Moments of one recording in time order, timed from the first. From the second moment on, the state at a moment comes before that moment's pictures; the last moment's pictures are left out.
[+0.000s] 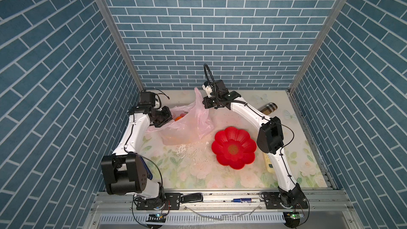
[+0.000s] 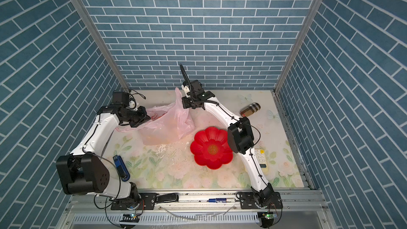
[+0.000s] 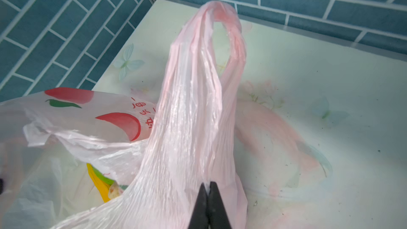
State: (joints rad) left arm 0.08 1.47 1.28 -0.86 0.41 -0.50; right arm 0.72 2.34 2.23 -0.62 -0.25 0.21
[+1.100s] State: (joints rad) left arm -0.04 1.41 1.07 -0.96 0.28 -0.39; right arm 0.94 1.84 1.45 -0.54 -0.17 0.32
